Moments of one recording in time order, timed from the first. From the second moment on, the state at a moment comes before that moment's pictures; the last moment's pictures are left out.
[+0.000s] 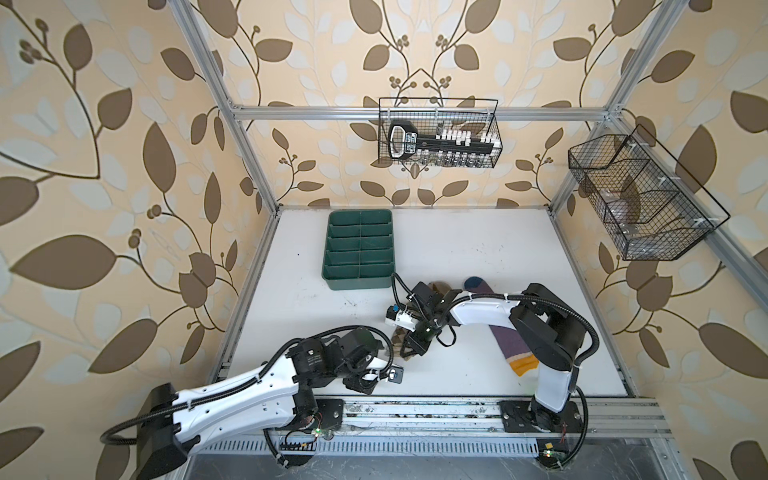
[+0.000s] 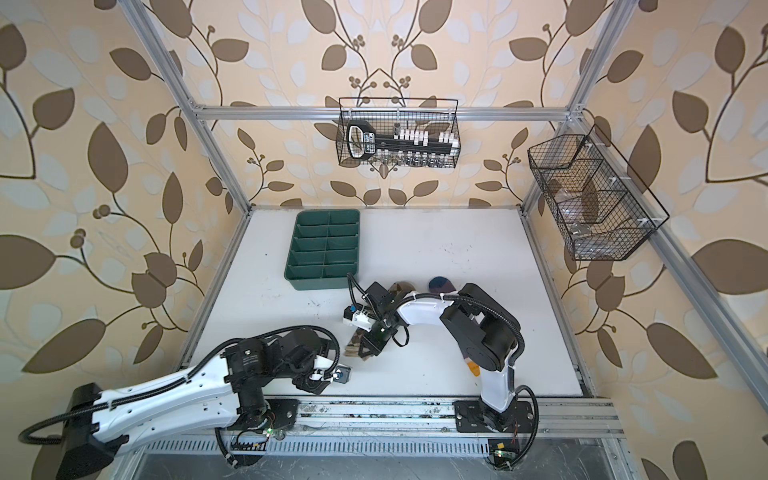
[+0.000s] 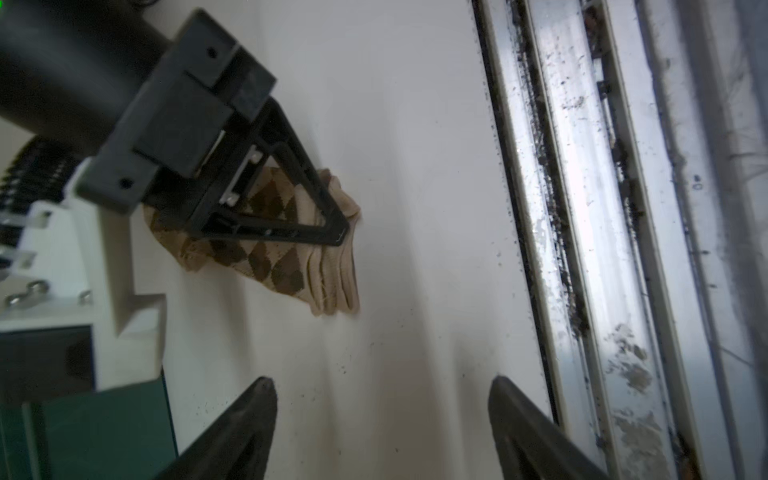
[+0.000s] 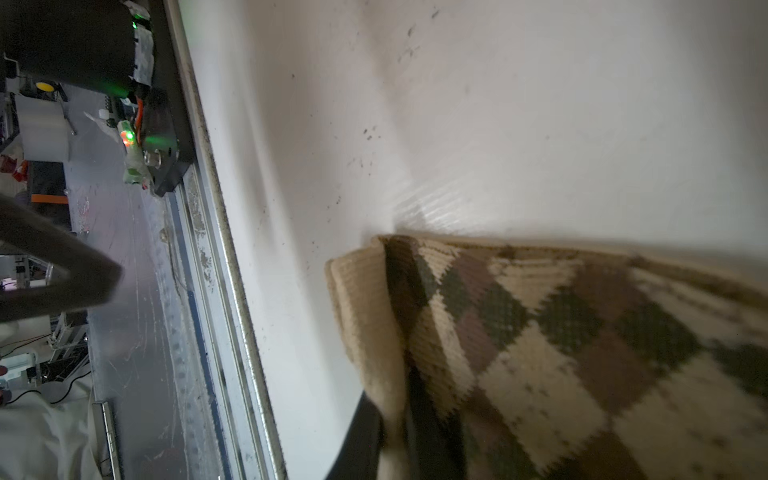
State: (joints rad) left arm -1.05 0.84 0.48 -0.64 0.01 0.77; right arm 0.83 1.90 1.05 -0.43 -0.61 -0.07
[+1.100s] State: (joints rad) left arm -1.05 1.19 0.38 -0.06 -0.17 0.73; right arm 0.82 1.89 1.02 -0.40 -0.63 -0.08
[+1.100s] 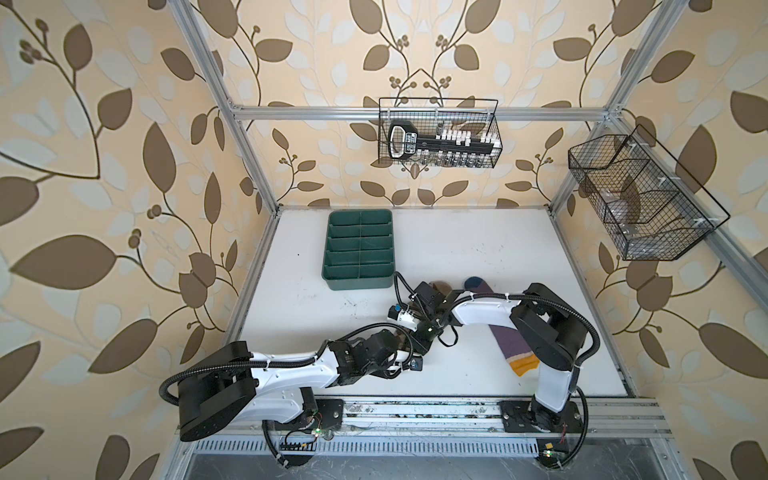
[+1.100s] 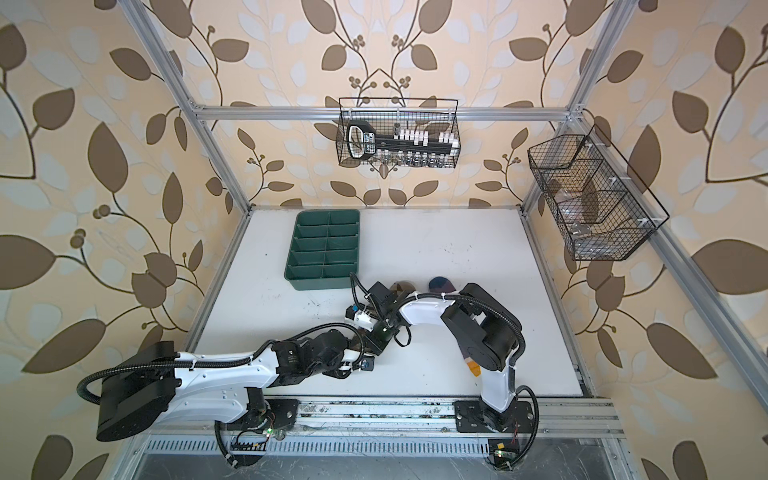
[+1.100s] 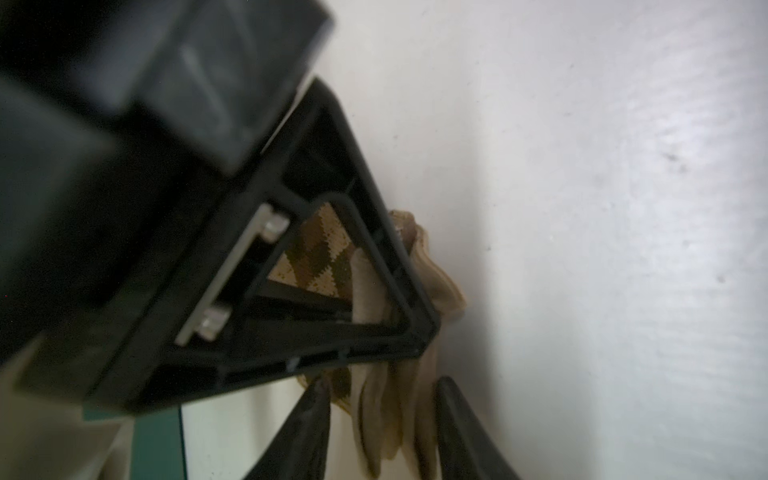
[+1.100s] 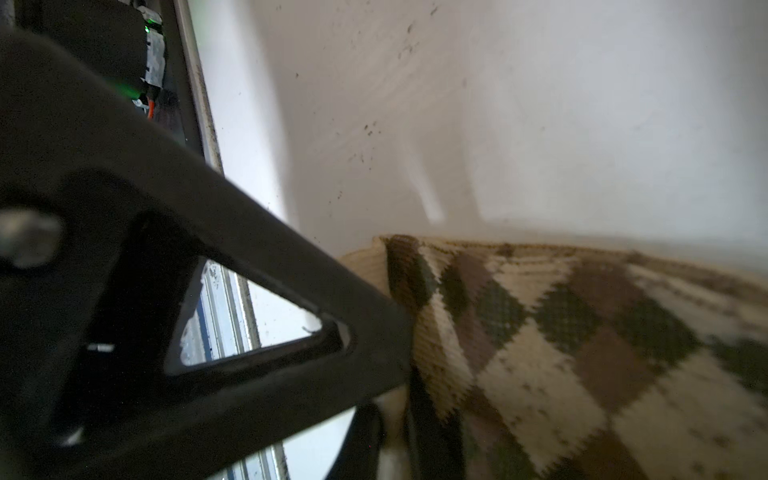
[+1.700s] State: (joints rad) left arm -1.05 1.23 0.37 -0.03 -0.19 0.74; right arm 0.82 1.89 1.01 -0.41 -0.66 -0.08
